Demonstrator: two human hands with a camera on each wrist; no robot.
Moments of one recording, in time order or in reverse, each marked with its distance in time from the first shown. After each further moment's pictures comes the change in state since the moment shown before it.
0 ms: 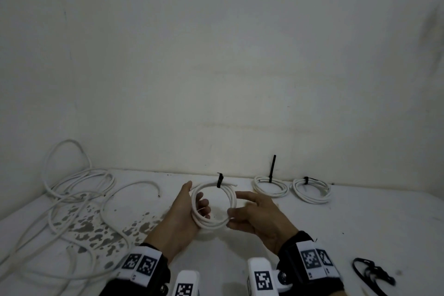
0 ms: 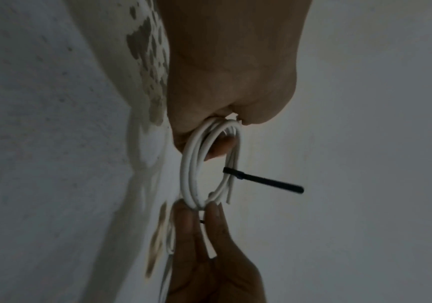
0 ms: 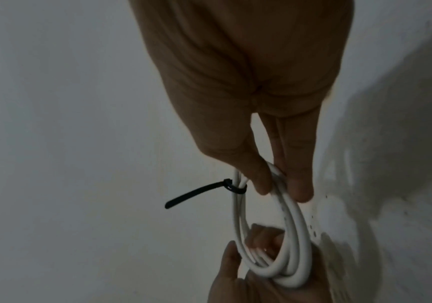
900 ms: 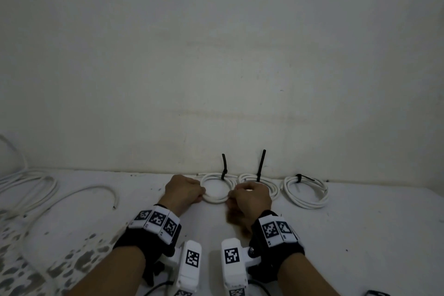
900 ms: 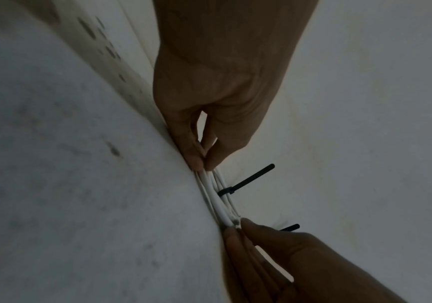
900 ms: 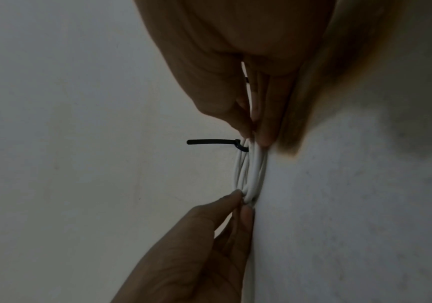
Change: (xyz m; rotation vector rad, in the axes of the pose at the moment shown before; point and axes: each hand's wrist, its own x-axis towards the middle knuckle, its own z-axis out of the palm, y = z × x) left_hand 0.143 -0.003 0.038 0.873 0.121 0.219; right_hand 0.145 0.032 -0.051 -0.134 0.473 -0.027
